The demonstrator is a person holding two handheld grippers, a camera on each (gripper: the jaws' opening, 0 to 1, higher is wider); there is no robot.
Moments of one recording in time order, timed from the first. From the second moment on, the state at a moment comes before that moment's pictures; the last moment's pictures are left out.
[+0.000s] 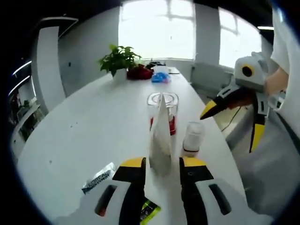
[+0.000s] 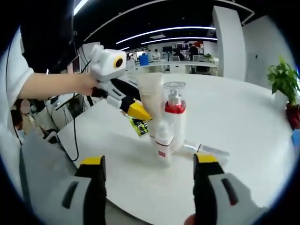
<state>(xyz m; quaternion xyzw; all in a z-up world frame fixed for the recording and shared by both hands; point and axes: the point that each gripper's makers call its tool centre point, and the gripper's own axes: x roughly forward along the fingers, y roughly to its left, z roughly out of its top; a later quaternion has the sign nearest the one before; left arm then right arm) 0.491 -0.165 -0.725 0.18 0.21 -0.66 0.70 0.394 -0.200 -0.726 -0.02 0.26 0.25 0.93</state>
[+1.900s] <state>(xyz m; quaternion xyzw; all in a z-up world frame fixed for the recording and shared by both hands) 0.368 -0.059 -0.735 0.04 0.32 -0.49 0.81 0.365 -0.190 -0.702 -0.02 0.24 0.27 0.93</state>
